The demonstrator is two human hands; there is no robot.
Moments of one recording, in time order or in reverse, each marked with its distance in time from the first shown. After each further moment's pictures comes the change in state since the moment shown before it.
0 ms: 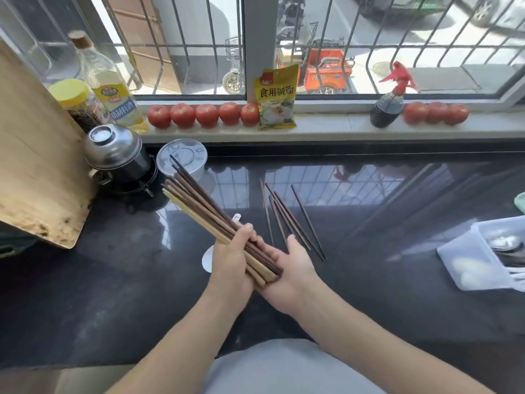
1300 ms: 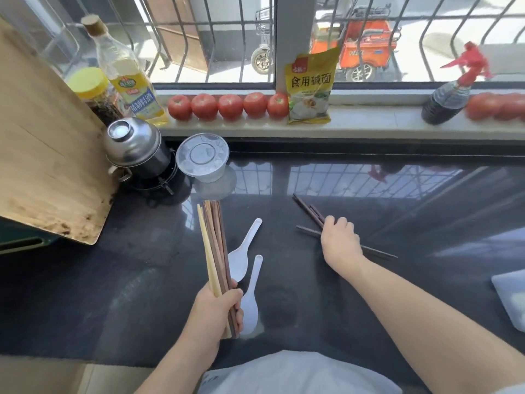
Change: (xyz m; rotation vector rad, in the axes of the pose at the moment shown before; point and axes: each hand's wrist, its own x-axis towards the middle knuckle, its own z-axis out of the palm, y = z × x) left_hand 0.006 0.012 -0.086 0.573 0.132 -0.192; right_hand 0.149 -0.110 -0.064 -2.263 0.693 -0.601
